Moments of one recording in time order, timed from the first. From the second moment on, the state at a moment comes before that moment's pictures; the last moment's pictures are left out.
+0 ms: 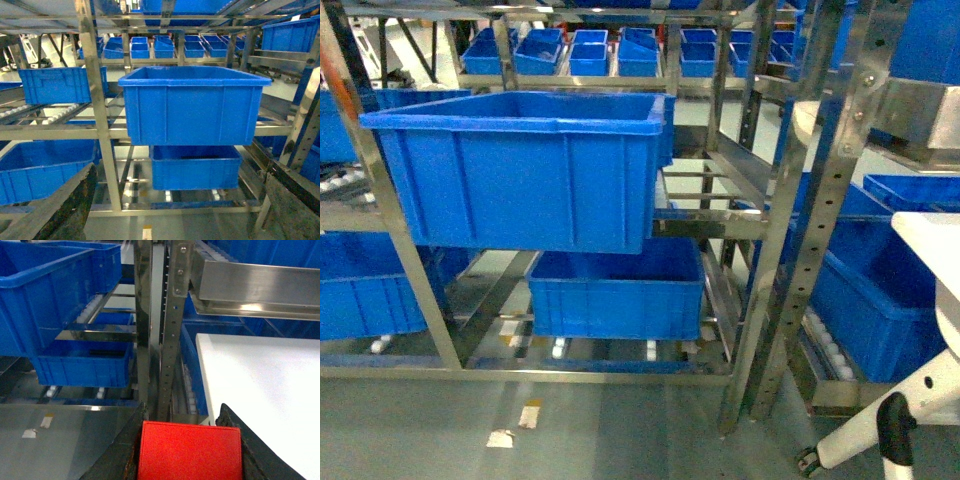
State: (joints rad) left arm 0.00 0.01 0.01 0.00 0.00 0.00; right arm -0.05 0.92 0.39 0.28 -0.02 -0.05
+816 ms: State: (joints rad) left arm 0.00 0.01 0.01 0.00 0.00 0.00; right arm -0.05 0.92 0.39 0.28 -0.02 -0.05
